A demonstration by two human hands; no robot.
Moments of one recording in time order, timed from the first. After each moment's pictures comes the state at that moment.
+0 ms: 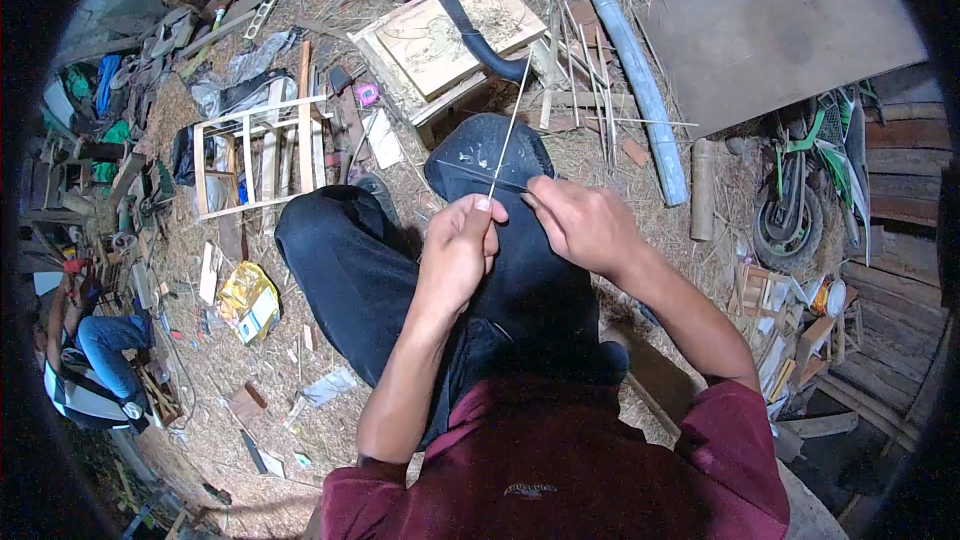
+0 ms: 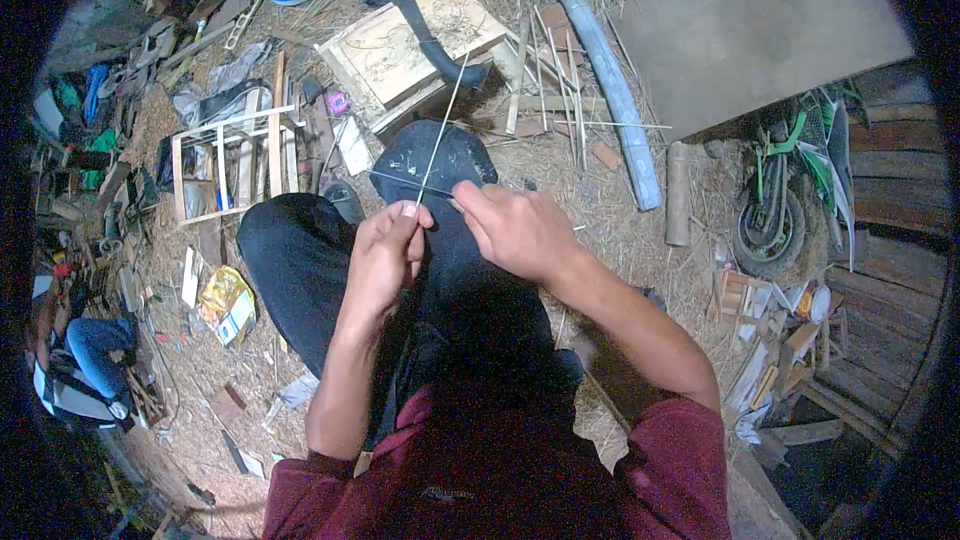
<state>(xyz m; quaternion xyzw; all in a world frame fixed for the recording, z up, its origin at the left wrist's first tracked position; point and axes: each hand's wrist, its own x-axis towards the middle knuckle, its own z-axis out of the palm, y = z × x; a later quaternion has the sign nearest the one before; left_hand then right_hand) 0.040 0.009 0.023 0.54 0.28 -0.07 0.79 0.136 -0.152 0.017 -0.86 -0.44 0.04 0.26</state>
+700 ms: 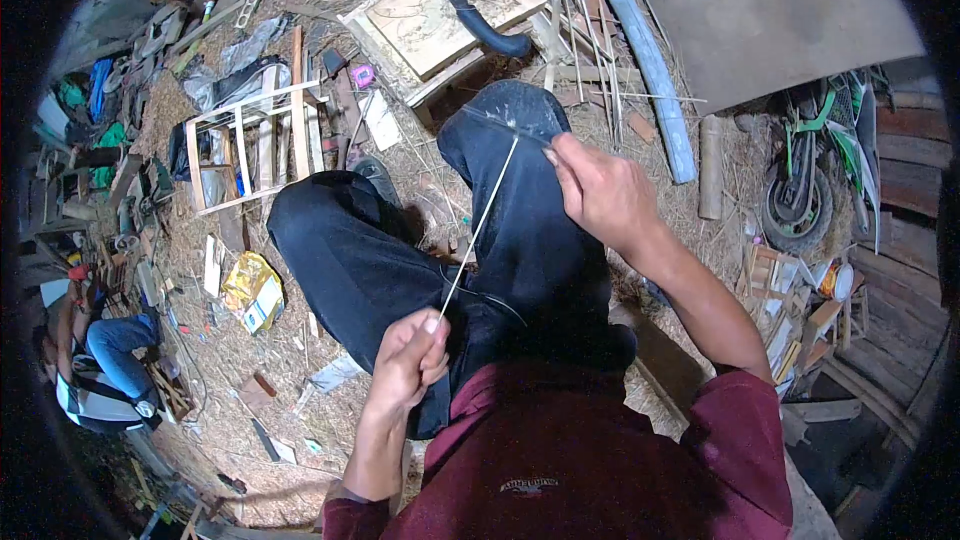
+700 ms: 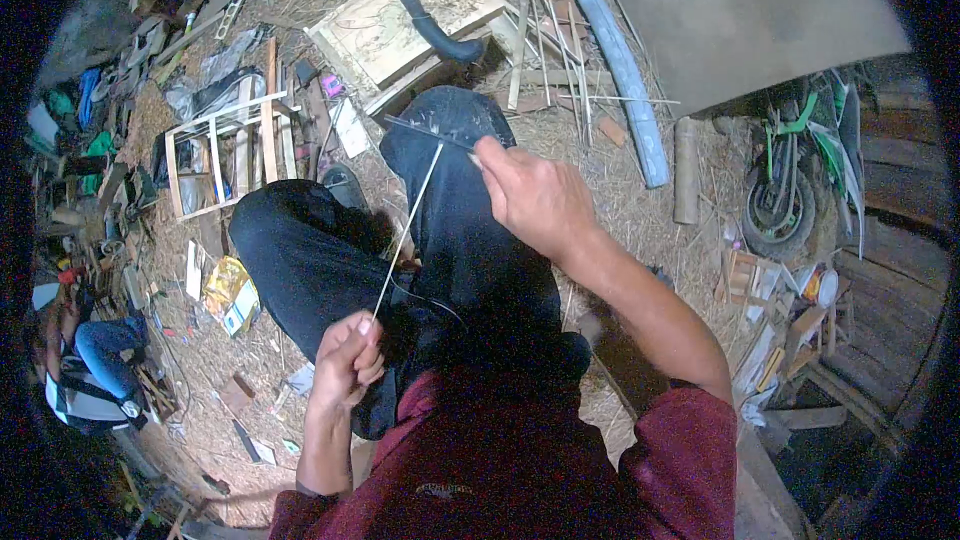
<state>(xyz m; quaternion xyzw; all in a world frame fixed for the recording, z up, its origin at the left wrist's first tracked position) -0.089 0.030 0.025 0.34 0.33 -0.17 0.86 0.151 -0.158 0.015 -0.91 -0.35 0.05 0.23</state>
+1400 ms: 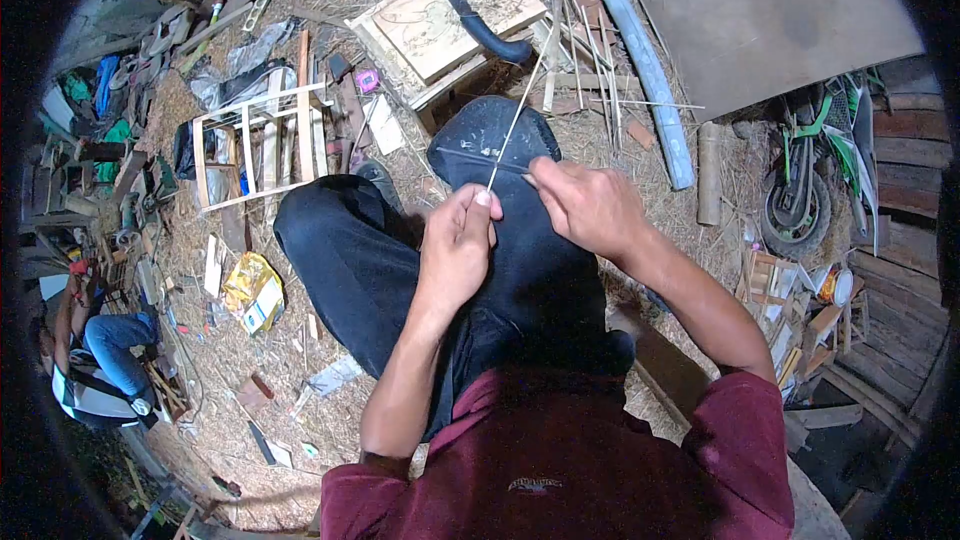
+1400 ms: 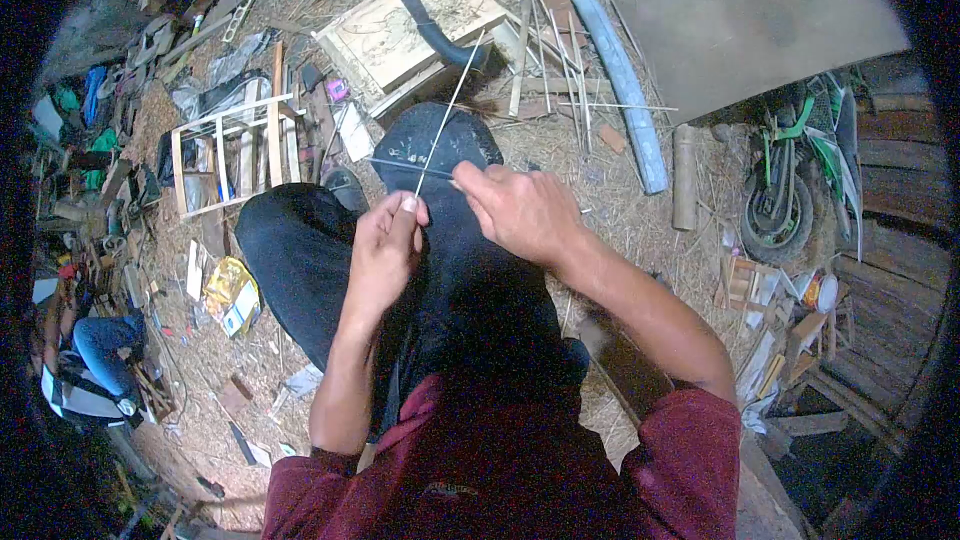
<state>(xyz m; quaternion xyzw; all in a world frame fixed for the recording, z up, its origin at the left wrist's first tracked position) 0.027 0.005 0.007 0.65 0.24 -0.04 0.72 0.136 -0.157 0.012 -0.87 -0.43 0.07 0.23</state>
